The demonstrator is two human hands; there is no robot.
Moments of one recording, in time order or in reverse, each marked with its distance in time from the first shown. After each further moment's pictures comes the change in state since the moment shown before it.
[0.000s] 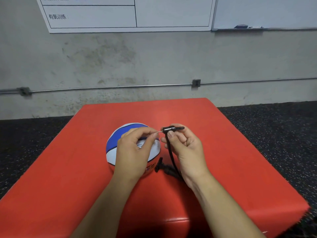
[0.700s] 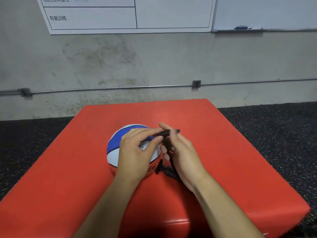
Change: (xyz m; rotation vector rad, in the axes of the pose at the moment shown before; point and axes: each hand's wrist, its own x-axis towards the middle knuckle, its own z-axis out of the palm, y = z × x) left_hand 0.001 0.002 0.003 -0.003 0.005 0.107; right_hand -0.001 0.000 0.006 -0.050 -0.164 0.137
